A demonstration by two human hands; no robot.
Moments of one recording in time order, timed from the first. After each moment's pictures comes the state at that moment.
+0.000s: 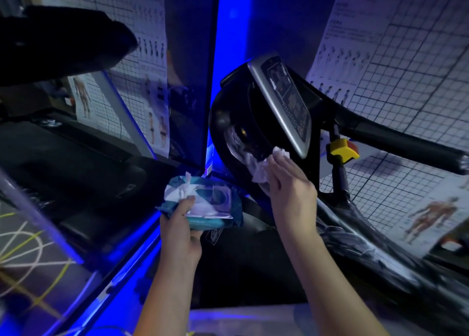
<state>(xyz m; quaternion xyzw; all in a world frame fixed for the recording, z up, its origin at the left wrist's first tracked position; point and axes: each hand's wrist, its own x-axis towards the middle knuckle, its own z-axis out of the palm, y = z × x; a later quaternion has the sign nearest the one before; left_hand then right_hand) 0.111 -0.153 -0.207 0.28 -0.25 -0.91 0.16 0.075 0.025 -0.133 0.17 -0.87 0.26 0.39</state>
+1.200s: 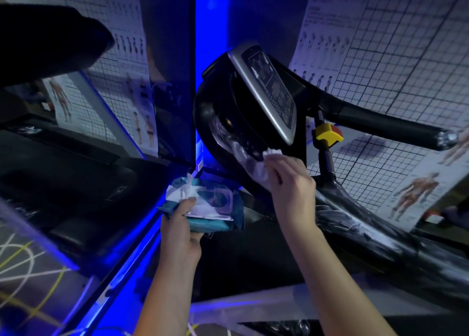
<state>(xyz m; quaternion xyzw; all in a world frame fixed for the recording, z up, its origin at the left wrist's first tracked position) 0.122 -0.142 -0.220 0.27 -0.29 -0.91 0.10 0.096 0.047 -0.136 0.16 -0.85 0.28 0.41</state>
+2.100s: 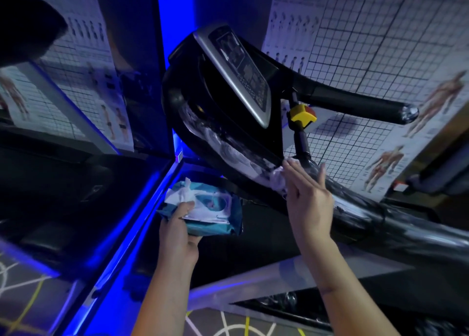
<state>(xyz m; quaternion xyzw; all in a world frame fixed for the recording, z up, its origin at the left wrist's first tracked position) 0.128 -0.111 -0.244 0.29 -0.32 -0.90 0.03 0.137 0.112 -0.174 0.05 -0.85 0.27 0.44</state>
